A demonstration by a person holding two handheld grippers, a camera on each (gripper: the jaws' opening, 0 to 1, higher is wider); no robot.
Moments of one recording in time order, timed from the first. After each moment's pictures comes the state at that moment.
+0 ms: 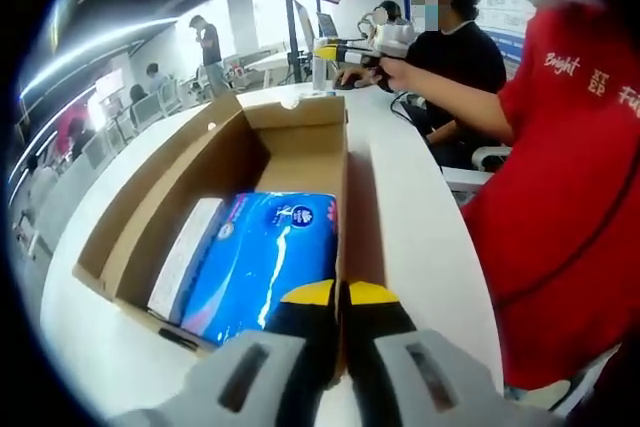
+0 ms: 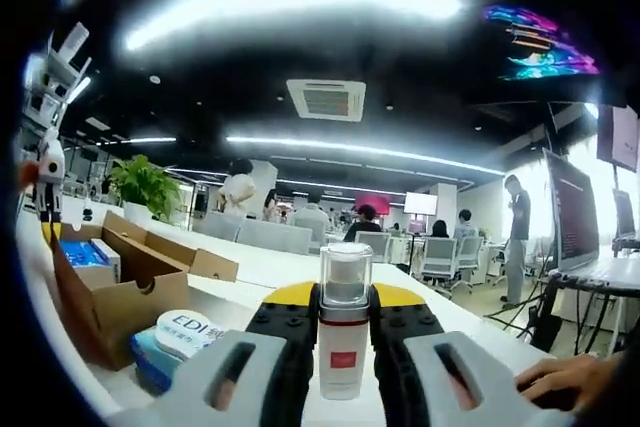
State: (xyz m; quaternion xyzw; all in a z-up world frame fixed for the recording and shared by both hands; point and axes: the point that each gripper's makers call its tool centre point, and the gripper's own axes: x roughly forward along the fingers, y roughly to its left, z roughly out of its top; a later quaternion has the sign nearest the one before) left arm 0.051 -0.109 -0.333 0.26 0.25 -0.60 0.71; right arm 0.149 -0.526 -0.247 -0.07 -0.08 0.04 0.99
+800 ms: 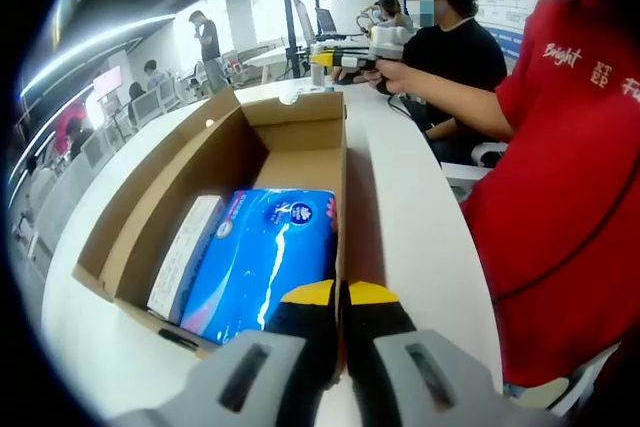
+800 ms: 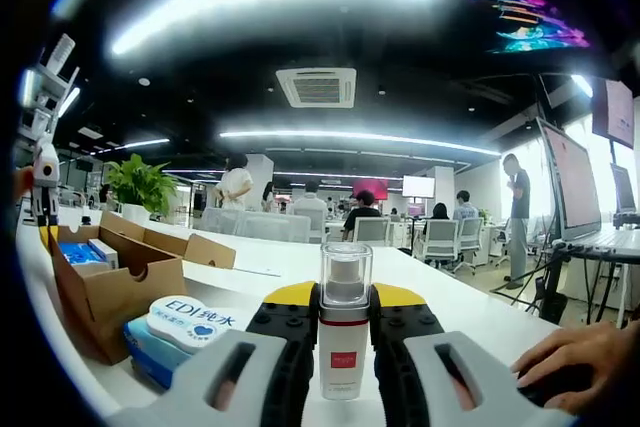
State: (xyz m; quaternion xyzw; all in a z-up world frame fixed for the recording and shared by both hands) left arm 0.051 -0.109 -0.334 0.26 0.26 -0.60 0.71; right arm 0.157 -0.535 -0.270 -0.04 -0.06 0.03 1.00
